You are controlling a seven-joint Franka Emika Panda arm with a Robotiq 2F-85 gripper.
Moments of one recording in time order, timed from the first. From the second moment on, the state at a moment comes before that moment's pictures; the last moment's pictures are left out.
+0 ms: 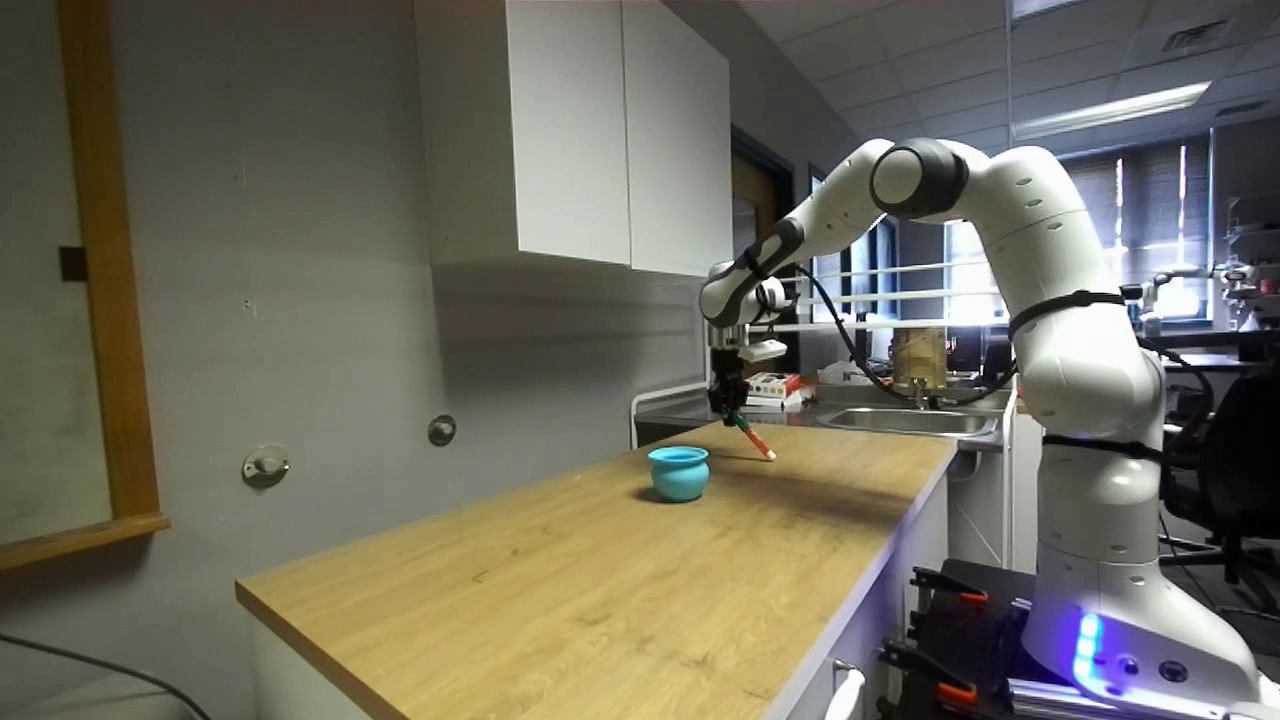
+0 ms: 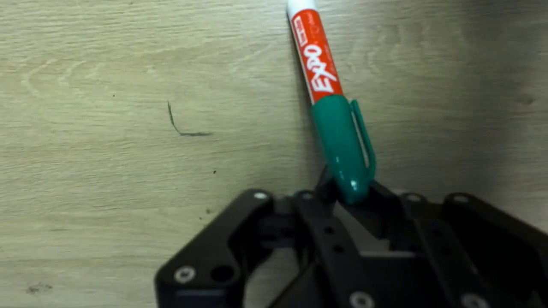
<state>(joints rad) -0.23 0.31 -0.15 -1.82 -0.02 2.19 -0.23</state>
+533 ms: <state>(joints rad) -0.23 0.30 -0.15 -1.84 0.00 2.11 -0.19</state>
